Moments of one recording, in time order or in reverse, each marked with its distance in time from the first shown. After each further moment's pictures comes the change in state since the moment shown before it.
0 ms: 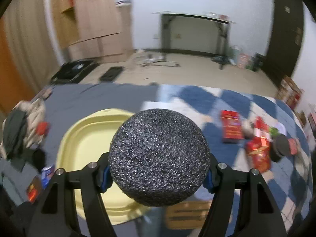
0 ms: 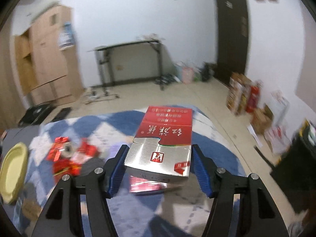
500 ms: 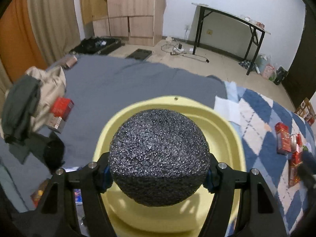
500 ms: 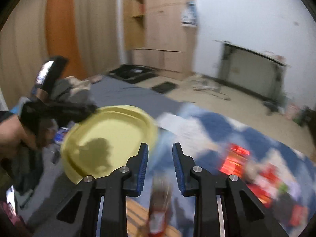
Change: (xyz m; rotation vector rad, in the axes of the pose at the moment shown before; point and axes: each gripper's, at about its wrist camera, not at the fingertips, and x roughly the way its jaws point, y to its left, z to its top) left arm 0.079 0.142 -0.012 -0.147 0.086 0.036; right arm -0.019 0.330 -0.030 -0.473 0.059 0.631
